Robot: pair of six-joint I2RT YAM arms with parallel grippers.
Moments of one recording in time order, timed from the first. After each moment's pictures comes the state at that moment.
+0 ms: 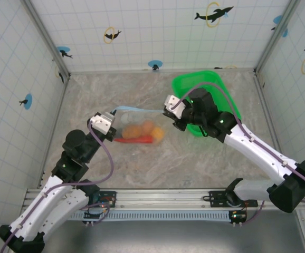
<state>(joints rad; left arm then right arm) -0.58 0.55 0.61 -0.06 -0.08 0.34 0.72 1.24 1.15 -0.43 -0.25 -0.45</state>
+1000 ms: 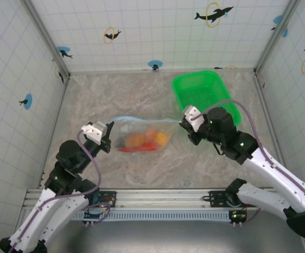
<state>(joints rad) -0.57 0.35 0.58 -0.28 0.05 0.13 0.77 0.91 0.90 -0.48 -0.11 -0.23</state>
